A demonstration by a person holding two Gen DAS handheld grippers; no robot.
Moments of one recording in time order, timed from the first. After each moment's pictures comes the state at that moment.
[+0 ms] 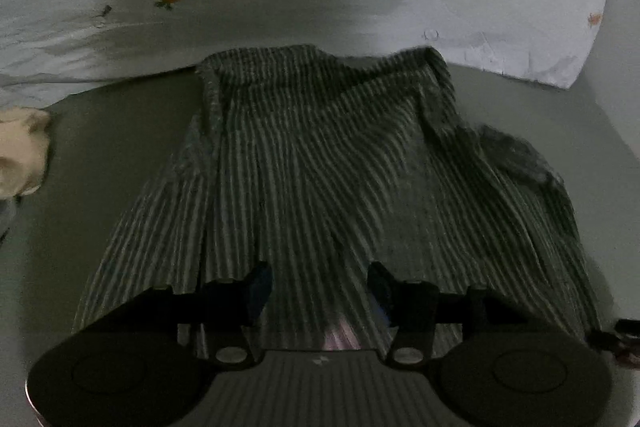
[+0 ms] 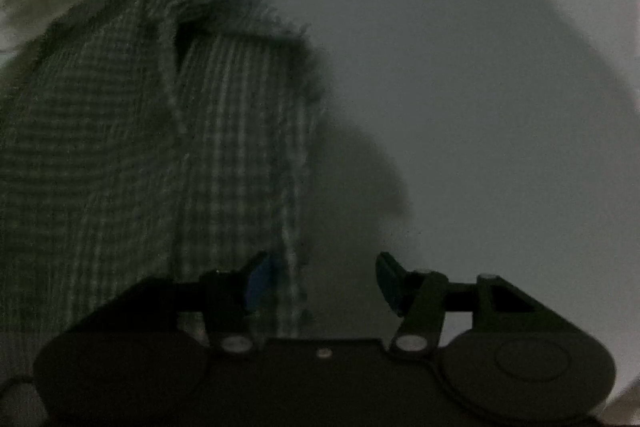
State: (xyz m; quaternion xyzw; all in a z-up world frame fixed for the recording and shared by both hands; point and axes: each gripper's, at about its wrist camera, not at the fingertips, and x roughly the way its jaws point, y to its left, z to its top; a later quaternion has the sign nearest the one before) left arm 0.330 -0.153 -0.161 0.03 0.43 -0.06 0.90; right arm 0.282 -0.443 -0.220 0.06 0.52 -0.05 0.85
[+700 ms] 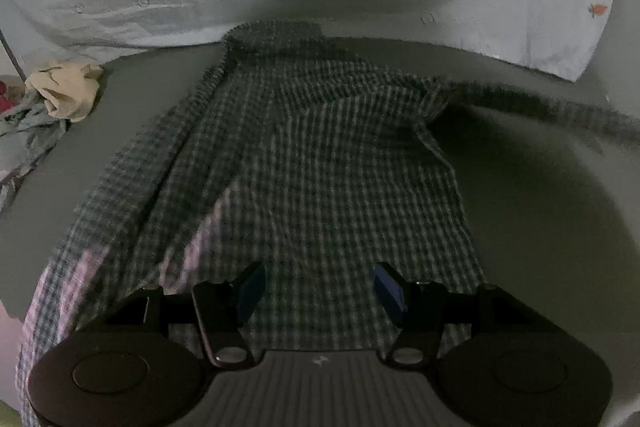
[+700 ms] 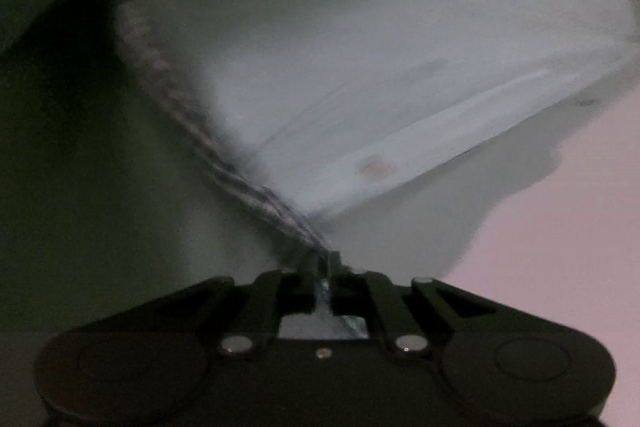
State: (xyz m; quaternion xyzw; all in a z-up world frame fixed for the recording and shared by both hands) left arm 0.243 -0.249 -0.158 0.00 0.45 0.02 0.89; right arm 0.241 -0.526 -0.175 -0.50 0.25 -0.12 0.82
